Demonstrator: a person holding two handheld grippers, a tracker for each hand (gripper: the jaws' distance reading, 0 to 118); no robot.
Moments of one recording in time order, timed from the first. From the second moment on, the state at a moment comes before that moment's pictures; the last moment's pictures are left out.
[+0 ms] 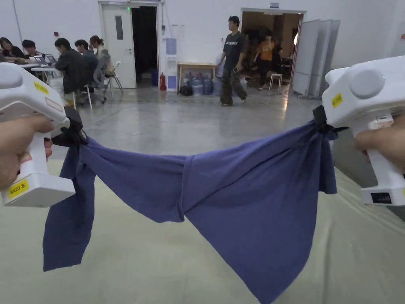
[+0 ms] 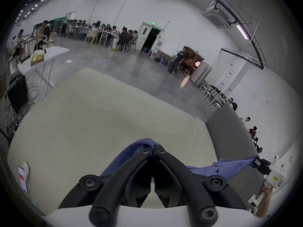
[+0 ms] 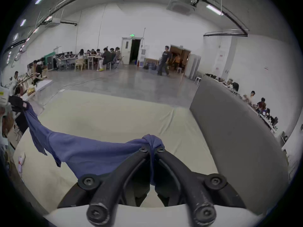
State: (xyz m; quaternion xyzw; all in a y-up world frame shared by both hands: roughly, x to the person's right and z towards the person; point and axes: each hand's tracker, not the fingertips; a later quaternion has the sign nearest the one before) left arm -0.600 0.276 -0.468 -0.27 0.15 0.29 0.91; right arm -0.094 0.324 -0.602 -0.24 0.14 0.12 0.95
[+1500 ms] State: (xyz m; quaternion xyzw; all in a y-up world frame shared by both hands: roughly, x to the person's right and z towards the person) left arm -0.550 -0.064 -0.205 -0.54 0.07 0.31 0.78; right arm 0.032 -0.082 -0.336 -0.54 0.18 0.11 0.81
